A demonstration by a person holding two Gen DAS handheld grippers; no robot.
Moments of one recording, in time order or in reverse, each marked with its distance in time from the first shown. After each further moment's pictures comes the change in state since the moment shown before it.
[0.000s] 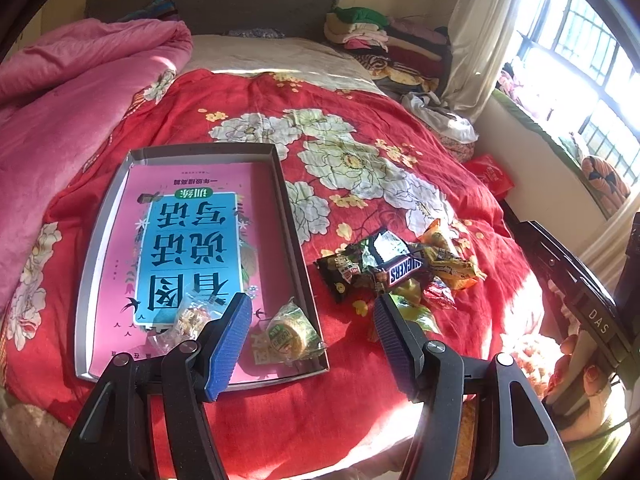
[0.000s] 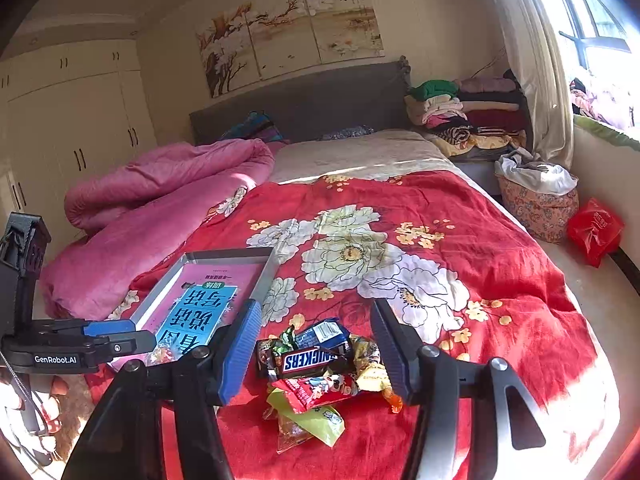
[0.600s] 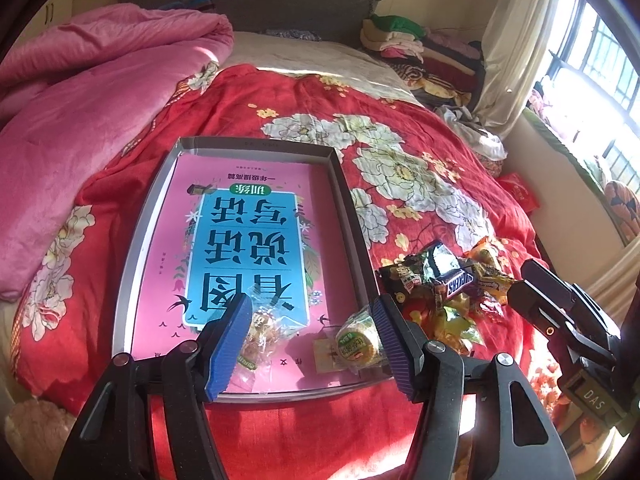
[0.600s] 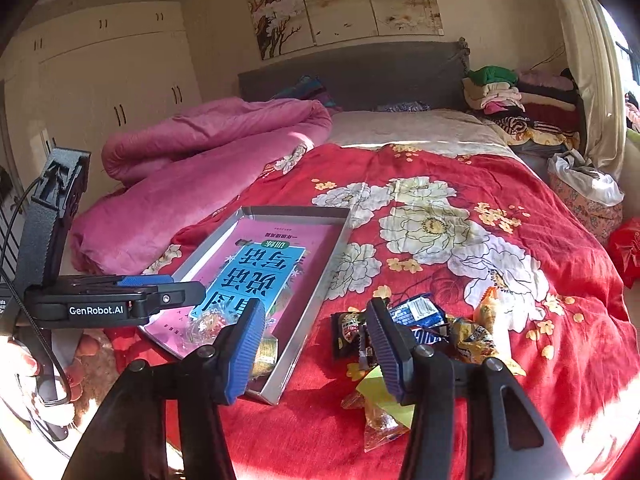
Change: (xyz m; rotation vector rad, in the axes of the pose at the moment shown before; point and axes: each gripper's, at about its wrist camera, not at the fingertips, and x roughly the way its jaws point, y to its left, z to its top) left arm 0.000 0.050 0.001 -0.083 -0.024 0.072; right arm 0.035 0.072 -0.018 -0.114 0.110 0.139
